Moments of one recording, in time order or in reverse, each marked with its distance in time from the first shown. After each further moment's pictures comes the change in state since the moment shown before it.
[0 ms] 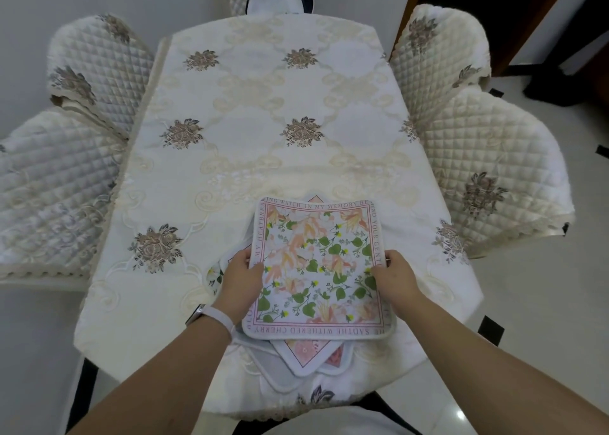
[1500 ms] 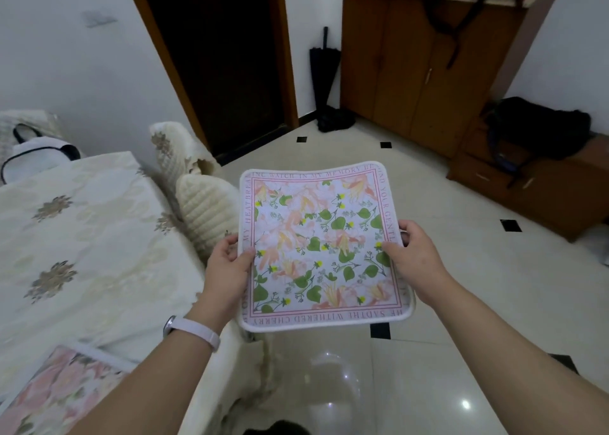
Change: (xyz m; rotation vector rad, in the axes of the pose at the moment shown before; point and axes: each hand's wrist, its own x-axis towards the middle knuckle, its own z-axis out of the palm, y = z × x) left_hand -0.220 0.251 0.433 -0.188 -0.447 0.434; right_hand -0.052 0.176 -0.521 0.486 0.510 -0.212
